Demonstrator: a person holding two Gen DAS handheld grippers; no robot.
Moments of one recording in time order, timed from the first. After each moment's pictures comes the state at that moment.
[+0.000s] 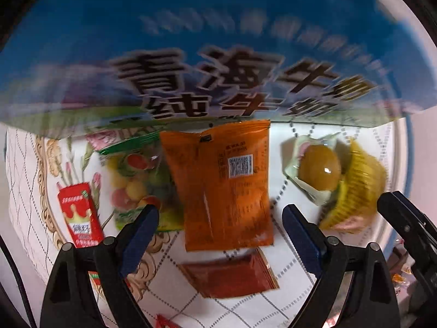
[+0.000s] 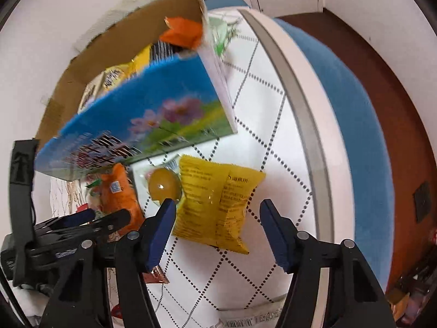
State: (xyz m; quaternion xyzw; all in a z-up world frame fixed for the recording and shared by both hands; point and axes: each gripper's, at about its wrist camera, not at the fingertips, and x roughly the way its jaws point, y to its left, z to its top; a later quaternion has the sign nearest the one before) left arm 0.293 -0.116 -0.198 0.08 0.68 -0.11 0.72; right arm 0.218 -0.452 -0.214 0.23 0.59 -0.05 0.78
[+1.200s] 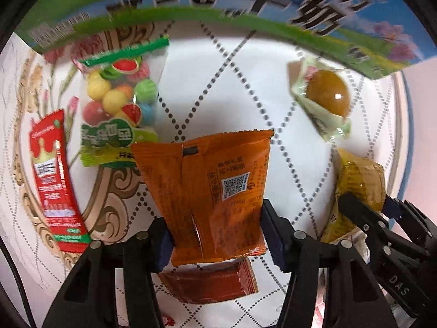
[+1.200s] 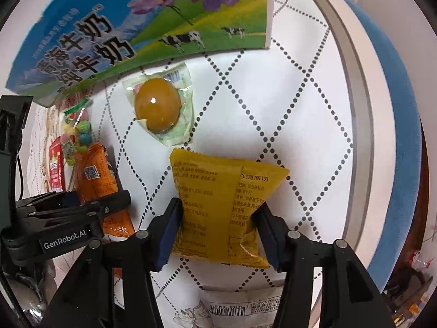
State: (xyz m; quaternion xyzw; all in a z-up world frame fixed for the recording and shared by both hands) left arm 0.232 -0.094 -0.222 0.04 0.71 -0.12 0.70; right arm 0.201 -0.401 -0.264 0.13 0.65 0.01 0.75
